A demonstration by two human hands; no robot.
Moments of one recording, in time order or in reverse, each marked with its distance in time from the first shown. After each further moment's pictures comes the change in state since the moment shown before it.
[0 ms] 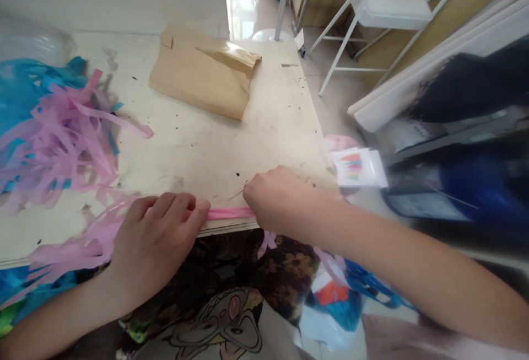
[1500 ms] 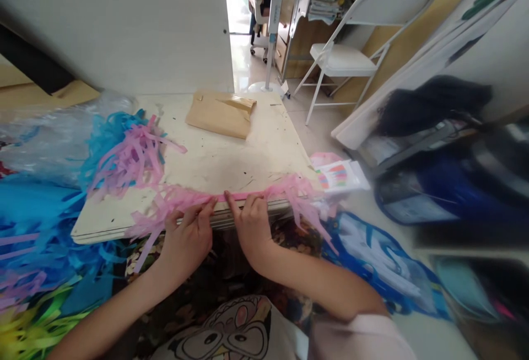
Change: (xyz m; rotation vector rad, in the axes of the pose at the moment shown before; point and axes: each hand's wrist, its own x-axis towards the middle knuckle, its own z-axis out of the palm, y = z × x) left_hand -0.054 0.024 0.014 -0.077 0.177 -0.164; right_hand -0.010 -0.107 0.054 -0.185 0.494 0.521
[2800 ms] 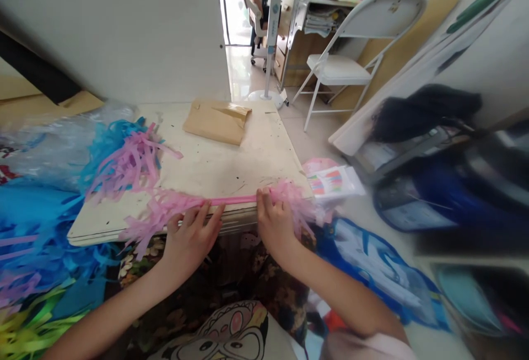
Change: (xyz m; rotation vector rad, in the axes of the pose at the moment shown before) left_hand 0.008 0.015 -0.004 0.085 -0.079 -0.001; right_hand -0.017 0.050 0.030 0.083 0.132 0.065
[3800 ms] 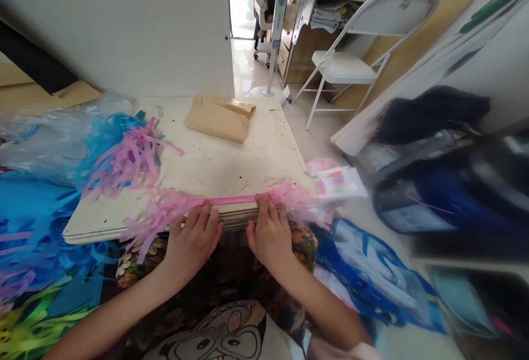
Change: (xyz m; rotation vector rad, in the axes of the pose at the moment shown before) left_hand -0.001 0.004 0.010 0.044 0.101 -0.026; right_hand -0.013 -0.022 0.021 0.356 0.317 0.063
